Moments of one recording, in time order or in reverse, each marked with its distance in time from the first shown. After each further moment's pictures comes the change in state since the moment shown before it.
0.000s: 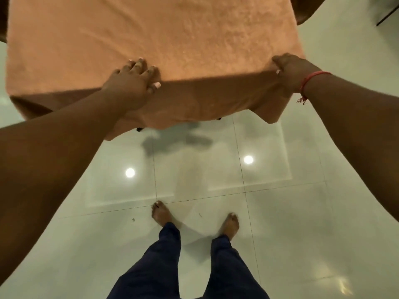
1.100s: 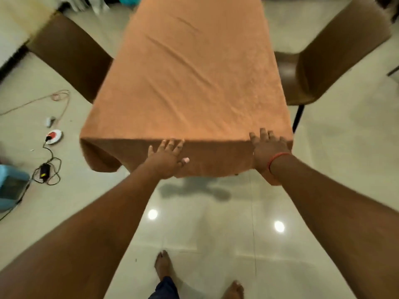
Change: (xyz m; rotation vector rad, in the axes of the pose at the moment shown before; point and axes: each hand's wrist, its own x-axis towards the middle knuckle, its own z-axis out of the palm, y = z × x) left_hand -0.059 0.102 -0.022 -0.123 -0.133 -0.266; right_hand -0.058 -0.041 -0.026 -0.226 -0.067 -0.139
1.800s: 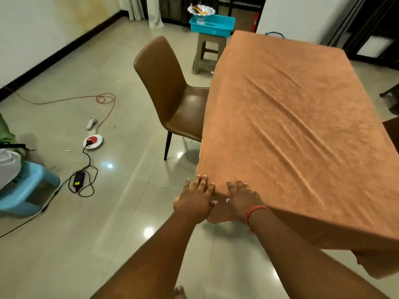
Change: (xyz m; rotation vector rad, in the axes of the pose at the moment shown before) left_hand 0.026 -0.358 0.019 -0.062 0.118 0.074; right_hand 0.105 -0.491 -0.063 0.091 -0.109 -0.171
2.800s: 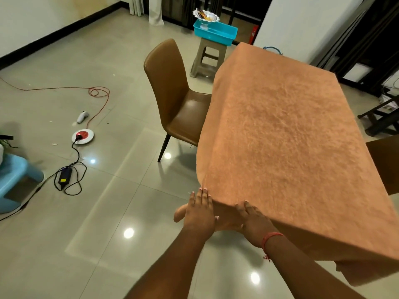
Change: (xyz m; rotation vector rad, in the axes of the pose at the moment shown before) left_hand -0.020 -0.004 0.000 0.055 -0.006 -0.082; right_hand -0.031 0.007 0.010 -0.084 -0.043 -0.011
